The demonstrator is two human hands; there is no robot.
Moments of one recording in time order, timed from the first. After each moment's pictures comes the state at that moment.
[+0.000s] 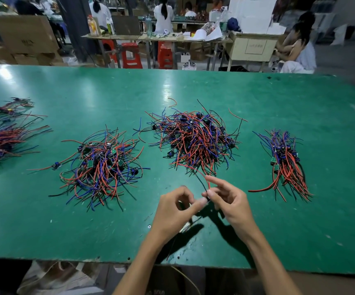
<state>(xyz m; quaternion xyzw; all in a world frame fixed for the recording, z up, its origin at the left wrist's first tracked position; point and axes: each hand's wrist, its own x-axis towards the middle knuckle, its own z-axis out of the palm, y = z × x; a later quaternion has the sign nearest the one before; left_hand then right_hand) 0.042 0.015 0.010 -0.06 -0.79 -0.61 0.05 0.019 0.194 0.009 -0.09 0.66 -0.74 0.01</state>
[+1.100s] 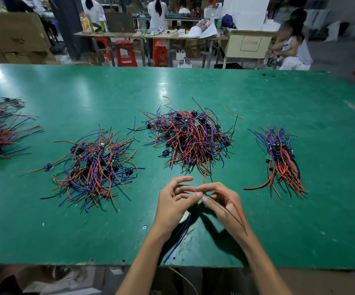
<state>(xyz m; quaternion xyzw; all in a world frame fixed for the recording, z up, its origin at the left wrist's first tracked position) 0.027 0.032 0.015 0.01 -0.62 -0.78 -0.01 0.026 0.196 0.011 -0.14 0.76 -0.63 -0.06</state>
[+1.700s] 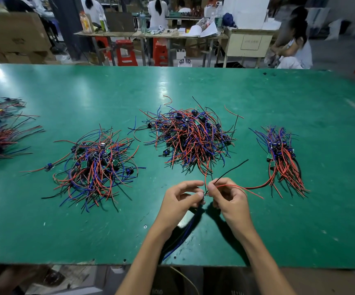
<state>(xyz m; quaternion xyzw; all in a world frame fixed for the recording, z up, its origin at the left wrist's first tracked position) 0.028 0.032 0.018 -0.02 -0.66 -0.75 -0.06 0.018 0.193 0.002 -0.04 0.69 -0.72 -0.09</state>
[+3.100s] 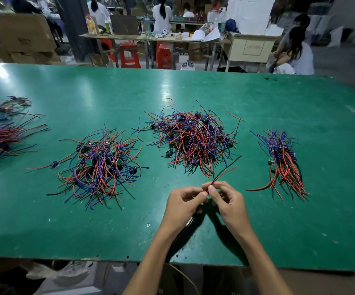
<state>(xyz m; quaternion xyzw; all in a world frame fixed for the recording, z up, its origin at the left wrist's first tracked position) 0.030 0.043 0.013 -0.01 -0.67 -0.75 -0.03 0.021 0.190 0.002 -0.07 0.77 -0.62 -0.10</state>
